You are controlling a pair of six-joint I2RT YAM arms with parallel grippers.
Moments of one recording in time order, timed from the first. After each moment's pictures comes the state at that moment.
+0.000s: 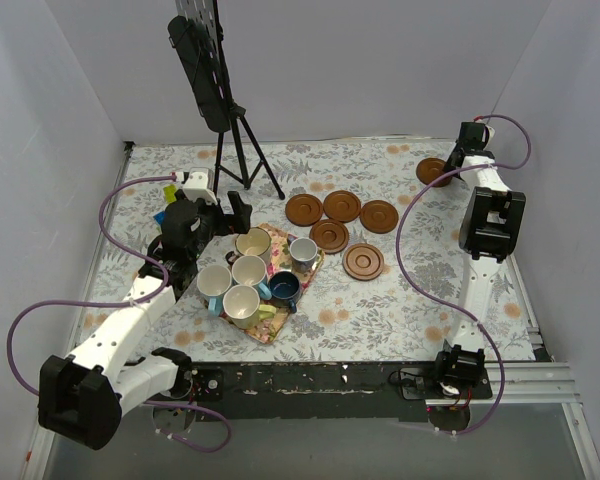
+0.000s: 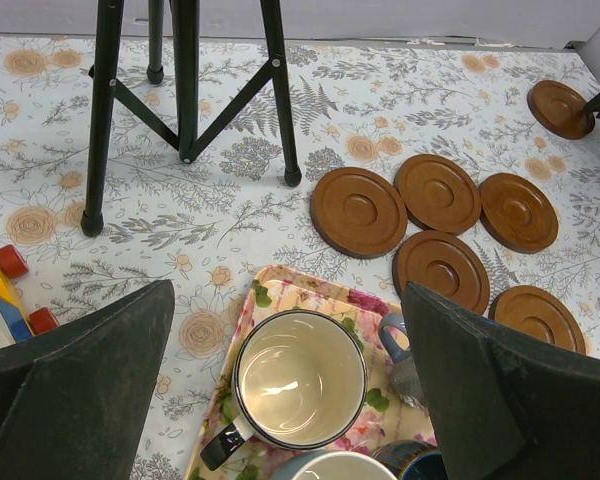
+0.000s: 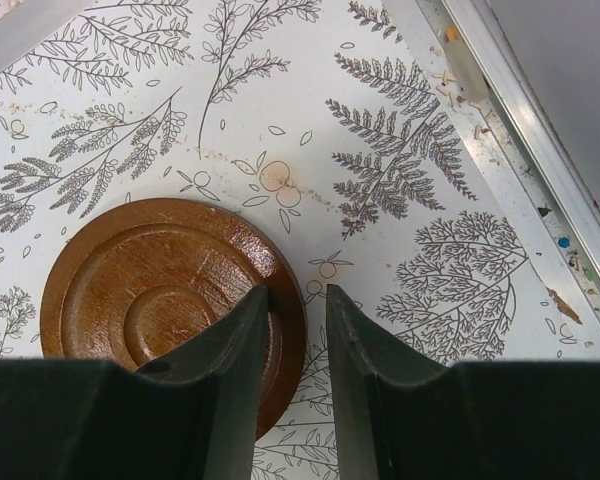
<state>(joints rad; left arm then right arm) -0.35 1.03 0.73 0.10 -0.04 -0.25 -0.15 2.47 2.06 -0.36 0.19 0.31</state>
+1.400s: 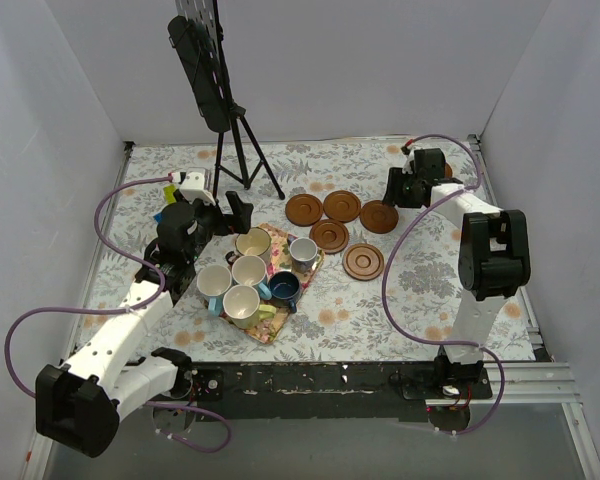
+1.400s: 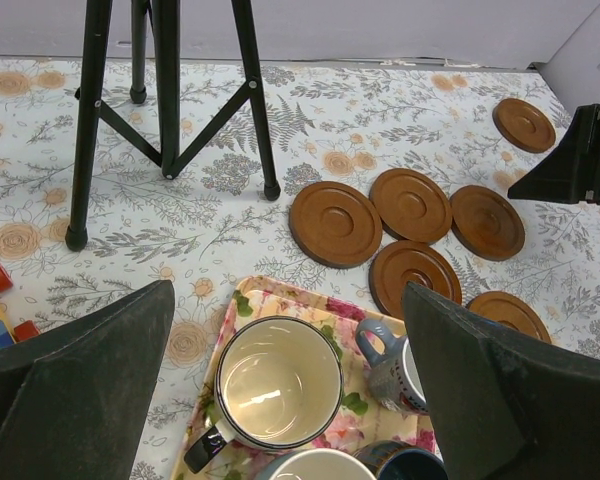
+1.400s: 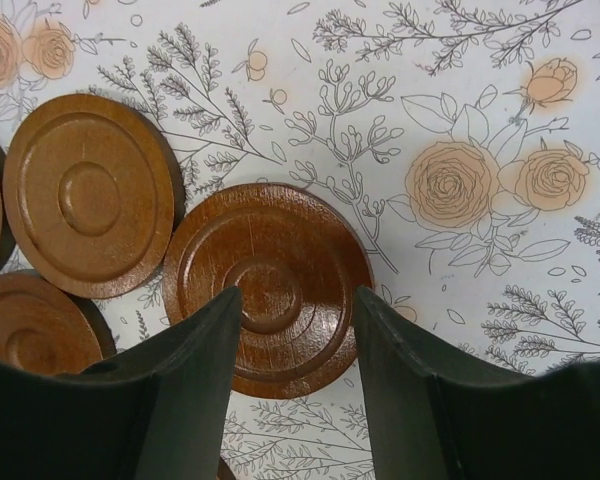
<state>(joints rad) -0.36 0.99 0.73 0.10 -0.02 -0.27 0.12 1.90 1.32 -0.22 -0.19 0.16</state>
